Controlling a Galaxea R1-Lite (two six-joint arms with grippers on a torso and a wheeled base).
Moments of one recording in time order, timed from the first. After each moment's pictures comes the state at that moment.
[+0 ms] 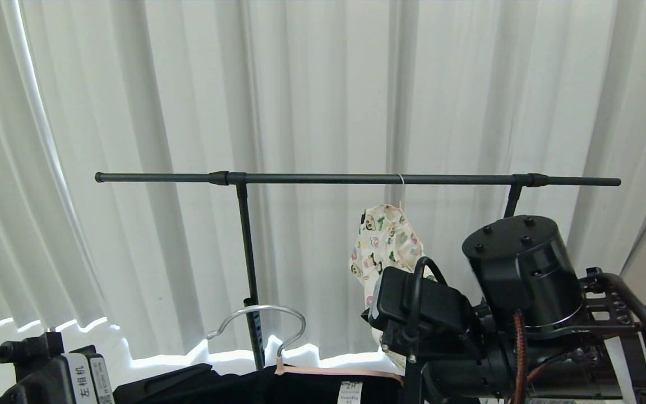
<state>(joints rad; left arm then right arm) -0.74 0.99 -0.33 -0.29 -0.03 0.49 1.03 1.65 -0.91 -0.16 0.20 -0.27</state>
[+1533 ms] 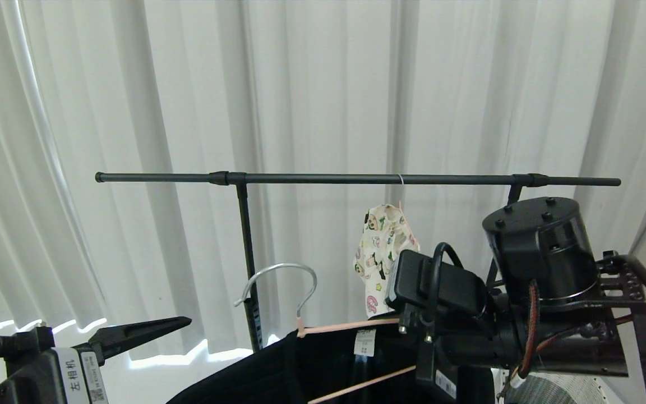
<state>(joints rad) -0.74 0.98 -0.33 -0.29 -0.03 0.47 0.95 1.62 -0.90 -0.20 0.17 -0.41</state>
